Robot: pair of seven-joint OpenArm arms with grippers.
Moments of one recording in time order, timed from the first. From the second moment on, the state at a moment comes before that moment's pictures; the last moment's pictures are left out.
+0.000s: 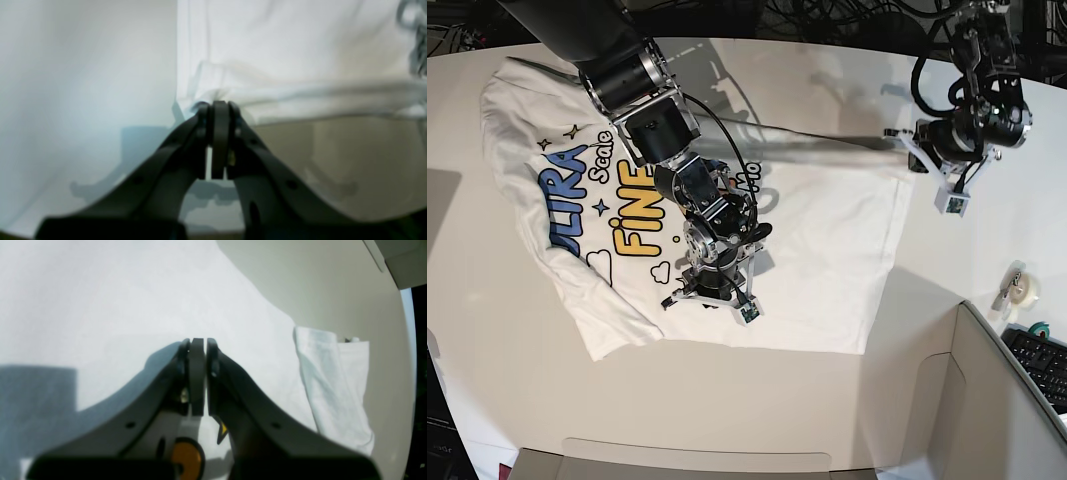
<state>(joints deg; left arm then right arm) 13.6 -17.8 -15.2 114.9 -28.7 -12.3 78.0 29.4 -8.4 -25.1 45.3 -25.3 -8.6 -32.6</state>
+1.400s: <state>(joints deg) 25.3 -23.6 -37.7 117.3 -44.2 -12.6 72.1 28.7 -8.0 -25.1 52.6 -23.7 -7.3 -37.3</state>
